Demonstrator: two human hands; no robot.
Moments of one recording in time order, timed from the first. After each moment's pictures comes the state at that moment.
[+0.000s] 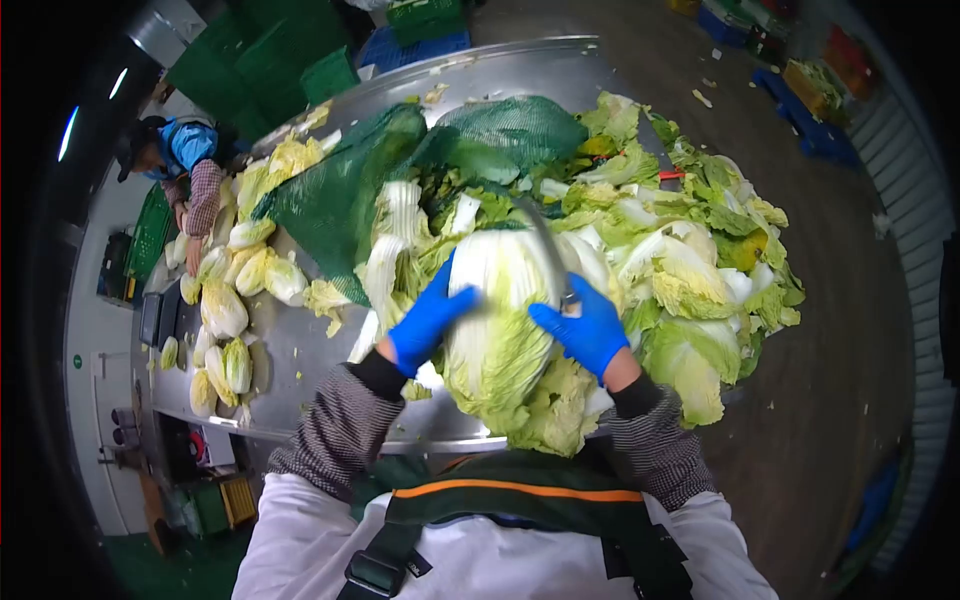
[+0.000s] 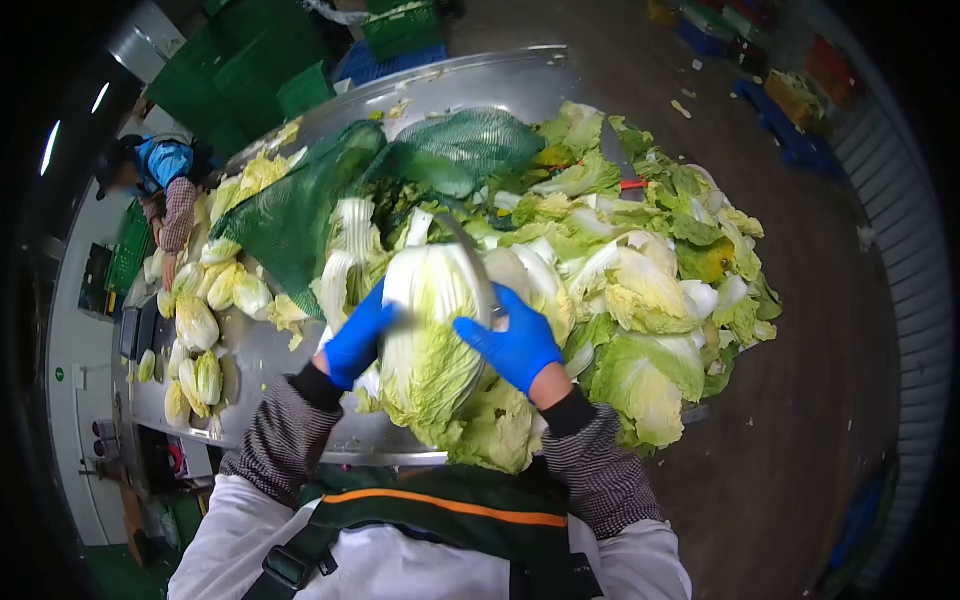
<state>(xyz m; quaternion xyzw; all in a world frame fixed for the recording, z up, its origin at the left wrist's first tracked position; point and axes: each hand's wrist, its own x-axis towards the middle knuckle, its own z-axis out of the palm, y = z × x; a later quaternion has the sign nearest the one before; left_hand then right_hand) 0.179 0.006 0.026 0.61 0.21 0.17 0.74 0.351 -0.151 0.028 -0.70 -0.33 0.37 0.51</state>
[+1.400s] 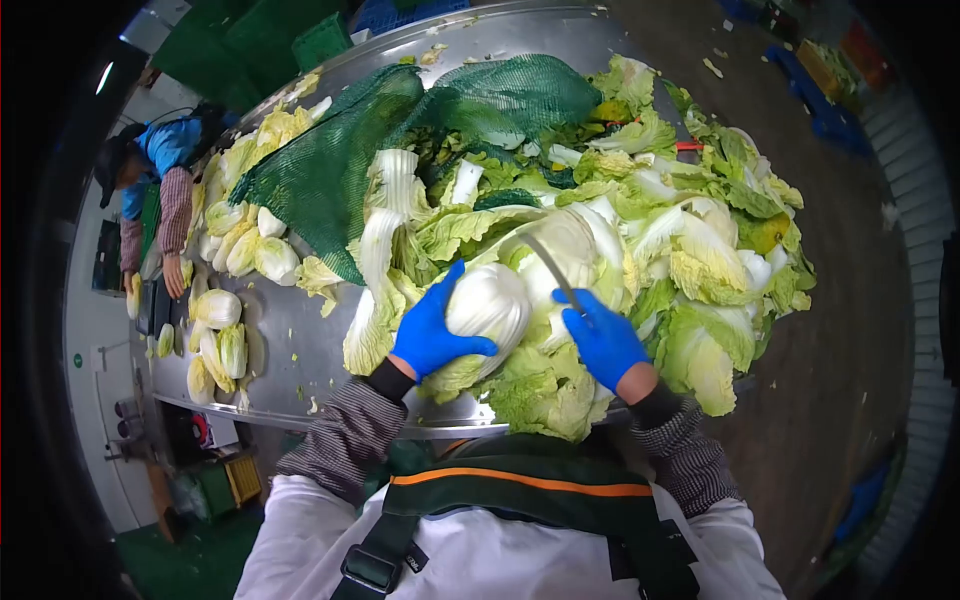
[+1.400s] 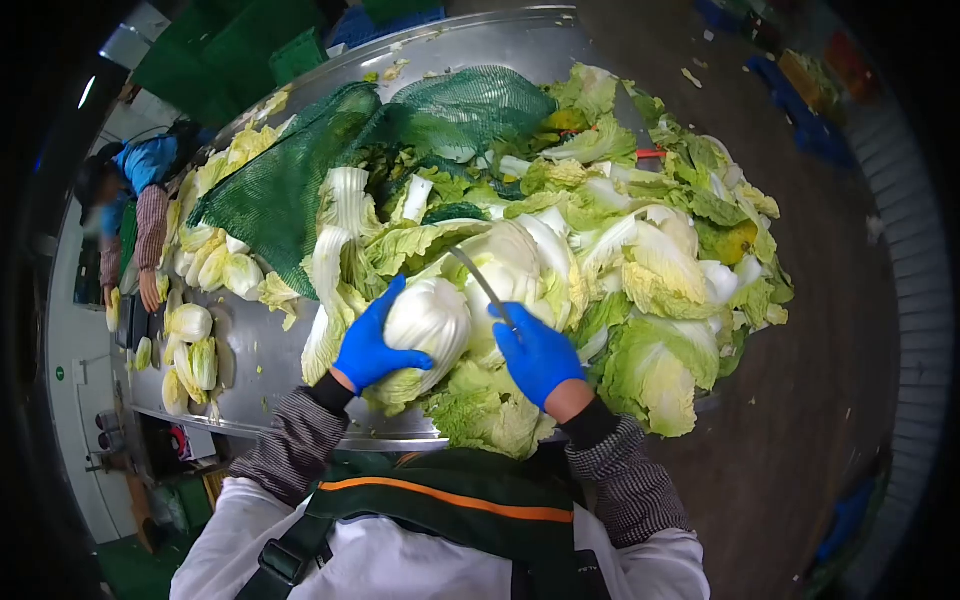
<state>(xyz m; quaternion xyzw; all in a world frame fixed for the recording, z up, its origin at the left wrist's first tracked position) 0.141 0.005 -0.031 0.85 0.32 0.07 0.42 0.350 -0.173 -0.003 -0.76 -0.40 0.38 0.35</state>
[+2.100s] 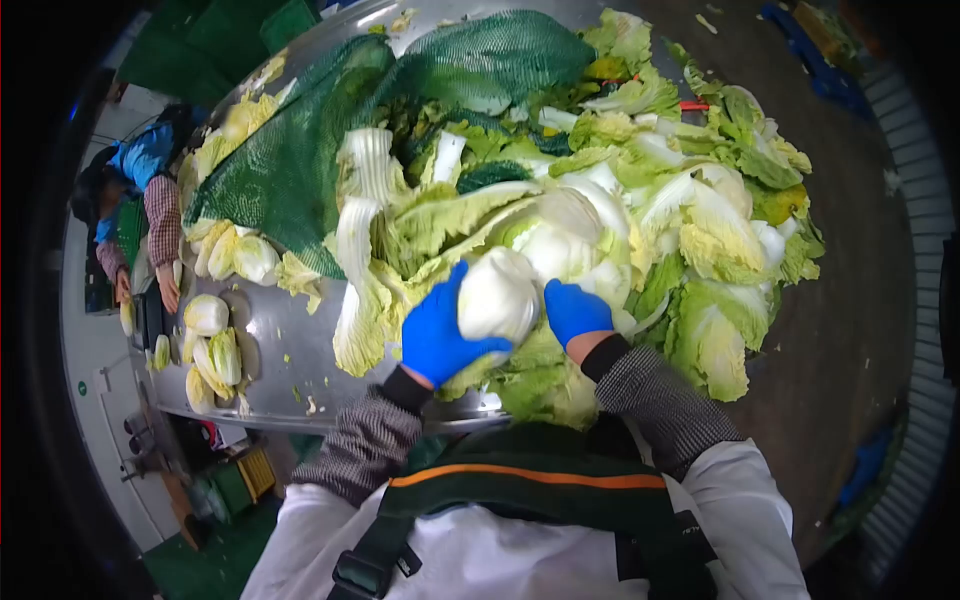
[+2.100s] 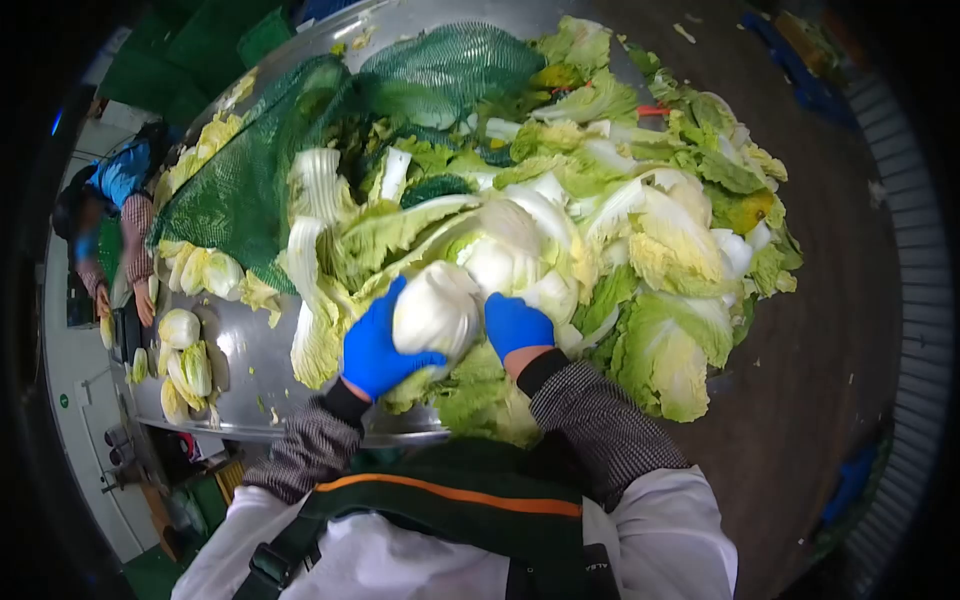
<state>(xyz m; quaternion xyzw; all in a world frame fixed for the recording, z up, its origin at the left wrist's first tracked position) 0.152 -0.015 -0.049 0.89 0.34 0.05 0.30 0.328 -0.148 -0.124 -0.80 -0.56 0.13 0.13</state>
